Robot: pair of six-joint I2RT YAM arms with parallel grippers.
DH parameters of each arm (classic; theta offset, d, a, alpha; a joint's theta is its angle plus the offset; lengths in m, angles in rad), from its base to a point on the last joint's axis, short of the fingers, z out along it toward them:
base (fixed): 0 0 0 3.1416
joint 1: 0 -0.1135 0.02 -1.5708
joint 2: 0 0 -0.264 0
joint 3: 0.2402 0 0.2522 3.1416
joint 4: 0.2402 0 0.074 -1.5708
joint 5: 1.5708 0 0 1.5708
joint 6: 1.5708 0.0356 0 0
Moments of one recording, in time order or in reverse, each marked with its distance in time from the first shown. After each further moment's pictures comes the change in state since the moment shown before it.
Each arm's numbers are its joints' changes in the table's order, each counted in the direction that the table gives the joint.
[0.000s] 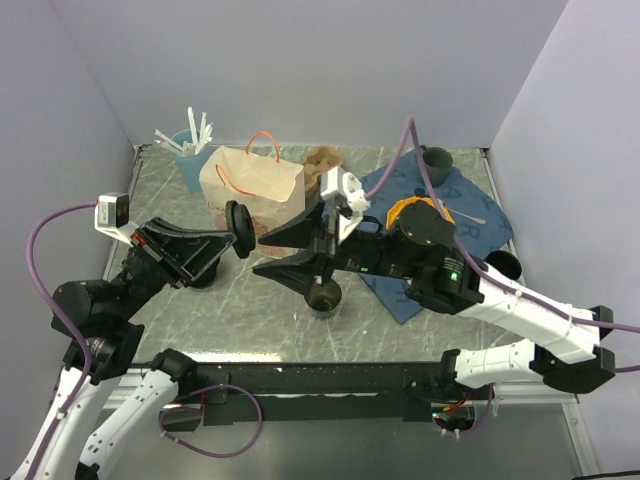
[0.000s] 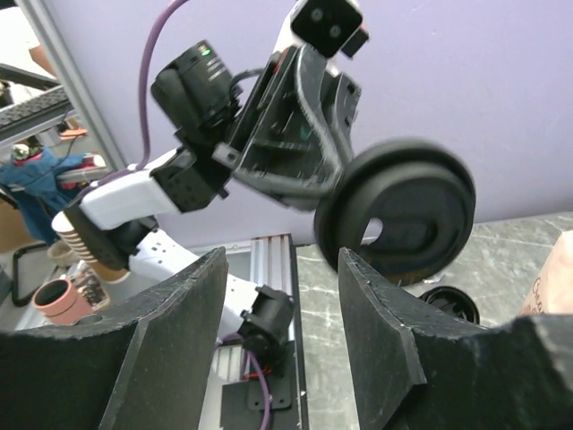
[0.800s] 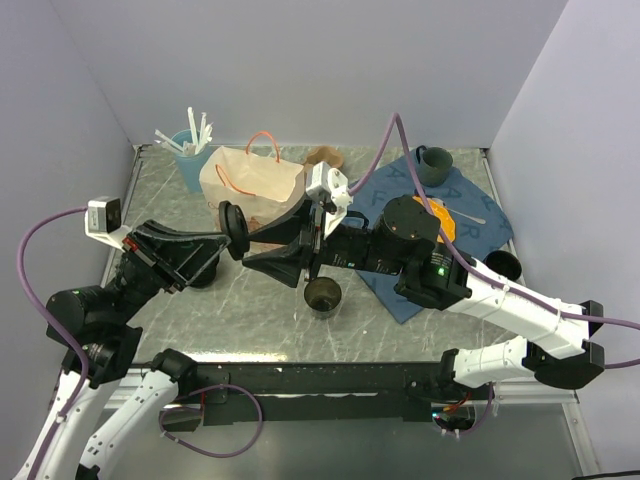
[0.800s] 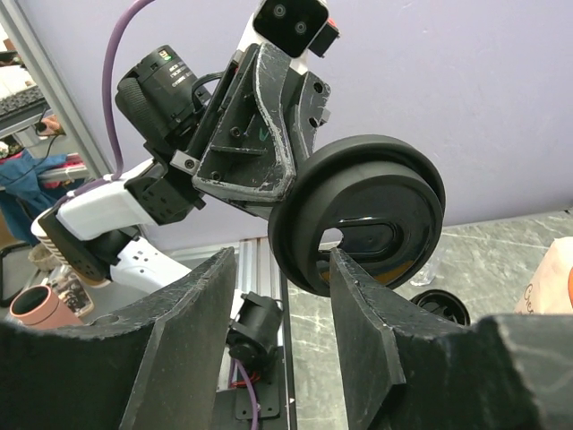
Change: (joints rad) left arm 0.000 0.031 -0.021 -0.054 -0.007 -0.026; right arm 0.000 -0.084 0.063 -0.002 0.014 -0.021
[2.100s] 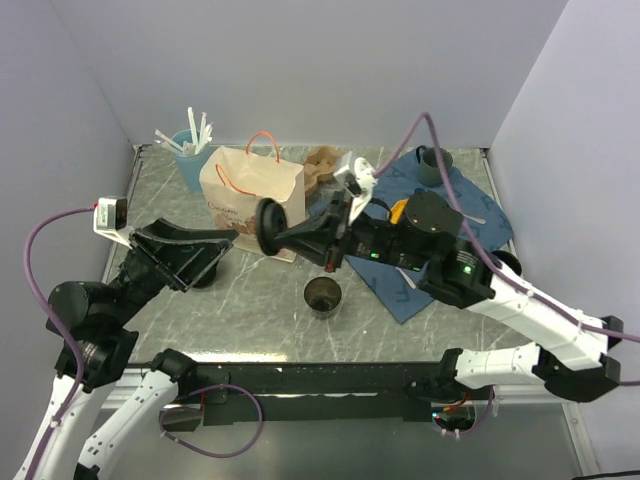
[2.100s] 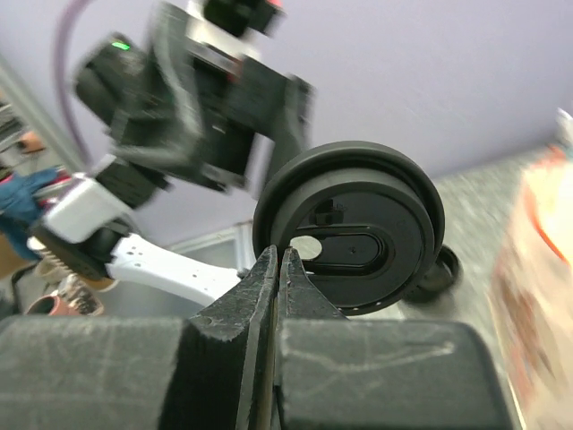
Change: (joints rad) left arm 0.000 -0.002 0.042 0.182 -0.025 0.054; right arm 0.089 0.075 -0.030 0.117 0.023 0.102
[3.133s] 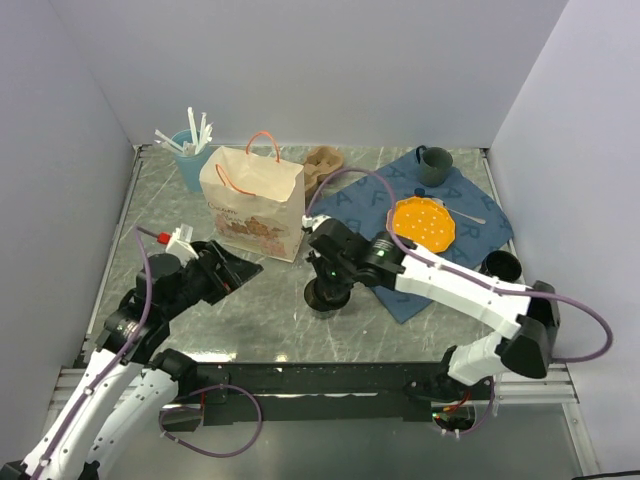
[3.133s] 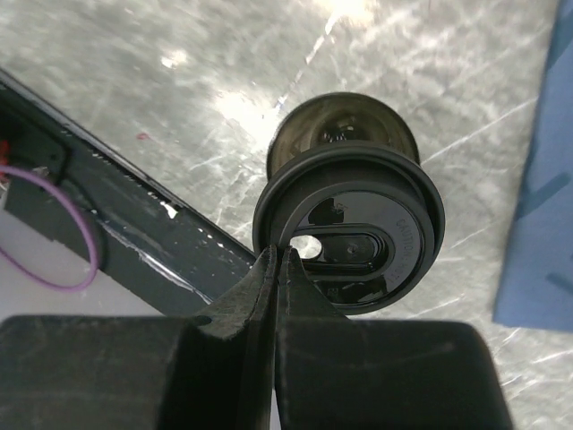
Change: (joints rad) left arm 0.000 -0.048 -0.238 0.570 -0.231 0.177; right arm 0.098 -0.241 -0.151 0.705 0.301 0.218
